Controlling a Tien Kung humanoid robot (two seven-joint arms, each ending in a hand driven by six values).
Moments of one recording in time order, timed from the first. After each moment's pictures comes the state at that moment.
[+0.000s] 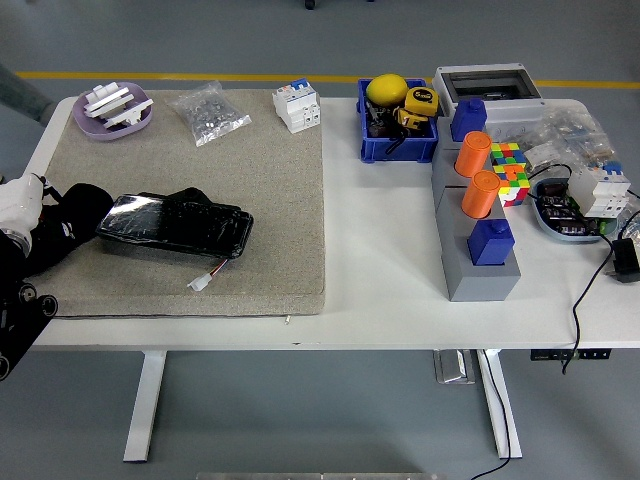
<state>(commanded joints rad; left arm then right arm) -0.44 0.43 -1.07 -0.98 2.04 0.22 0.48 0.11 -0.44 0.86 0.30 -0.13 -0.09 -0.13</state>
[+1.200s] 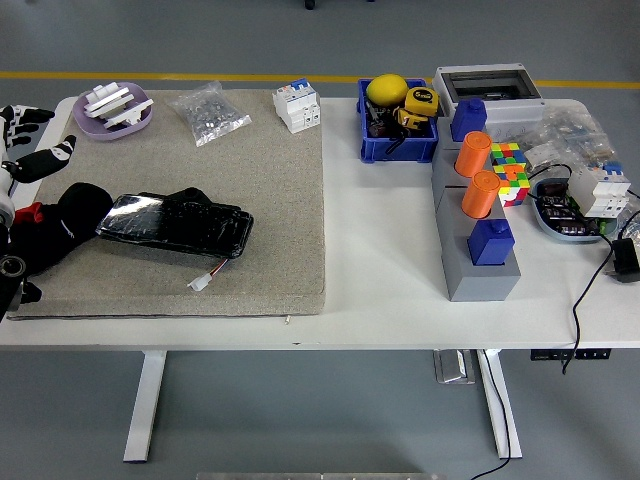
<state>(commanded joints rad) -0.32 0.30 -1.44 -1.29 1.59 0.36 0.19 0.09 -0.43 0.83 0.29 -0.12 -0.09 -0.14</state>
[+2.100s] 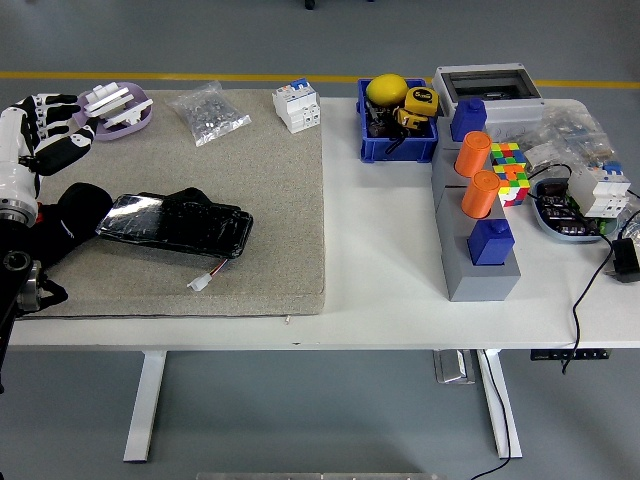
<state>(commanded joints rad) -0.32 0.26 -1.45 -1.25 1.38 0.33 0.04 0.08 -0.41 0.80 0.29 -0.10 -0.08 -0.14</state>
